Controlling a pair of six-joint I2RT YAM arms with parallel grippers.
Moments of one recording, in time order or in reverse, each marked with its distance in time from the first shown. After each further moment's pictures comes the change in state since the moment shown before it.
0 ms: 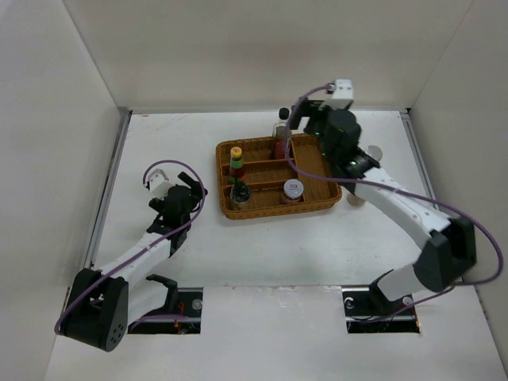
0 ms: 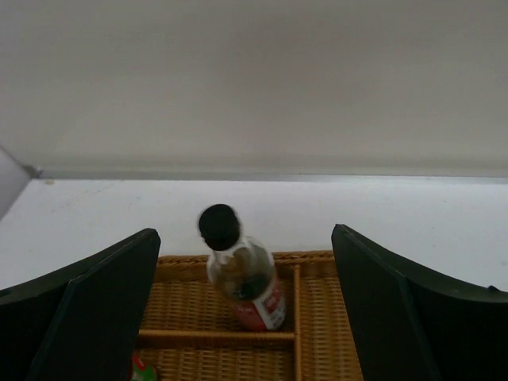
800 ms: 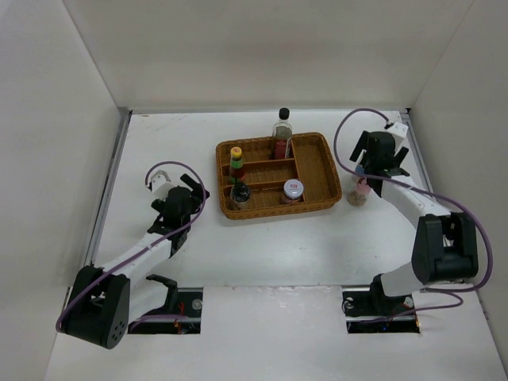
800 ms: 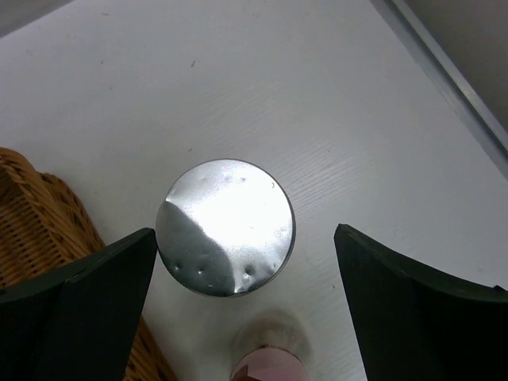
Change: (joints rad) left arm 0.006 0.017 -0.019 0.023 0.060 -0.003; right arm -0.482 -0.059 -0.383 -0.199 0.071 0.194
